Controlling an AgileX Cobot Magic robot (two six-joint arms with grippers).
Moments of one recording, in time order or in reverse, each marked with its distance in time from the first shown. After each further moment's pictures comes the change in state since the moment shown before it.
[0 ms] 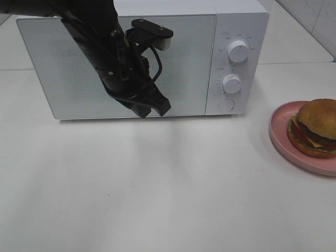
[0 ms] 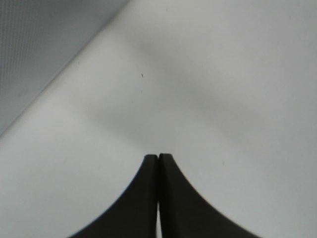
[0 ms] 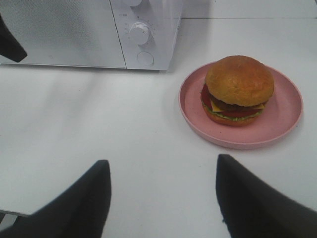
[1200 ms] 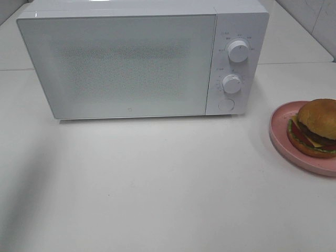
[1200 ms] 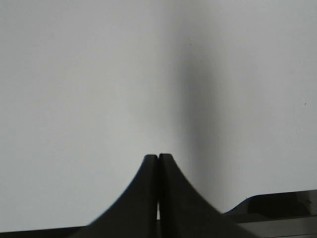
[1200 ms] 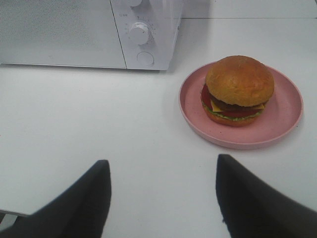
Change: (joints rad) left arm 0.543 -0.703 0.349 0.144 0.380 -0.231; right arm 0.000 0.000 0.000 0.000 0.000 0.000
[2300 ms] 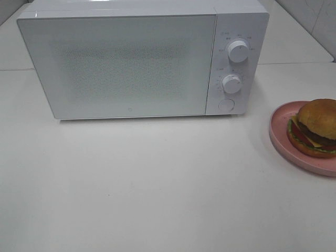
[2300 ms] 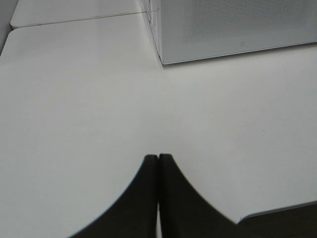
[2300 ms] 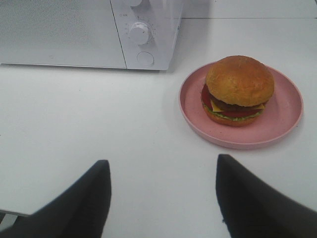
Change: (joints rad) left arm 0.004 -1.236 0.581 -0.066 -0.084 0.077; right arm 0.000 0.000 0.000 0.000 0.000 0.000
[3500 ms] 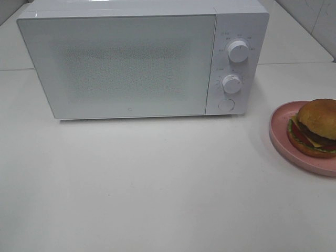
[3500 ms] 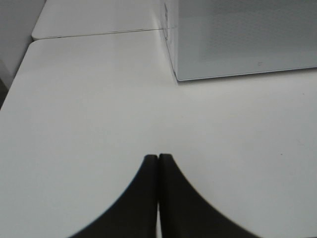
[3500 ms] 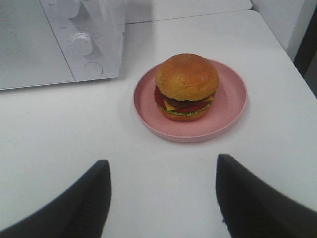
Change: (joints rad) left arm 0.076 -0.001 0.037 0.001 -0.089 -0.003; right arm -0.236 0.000 0.000 0.000 0.000 0.000
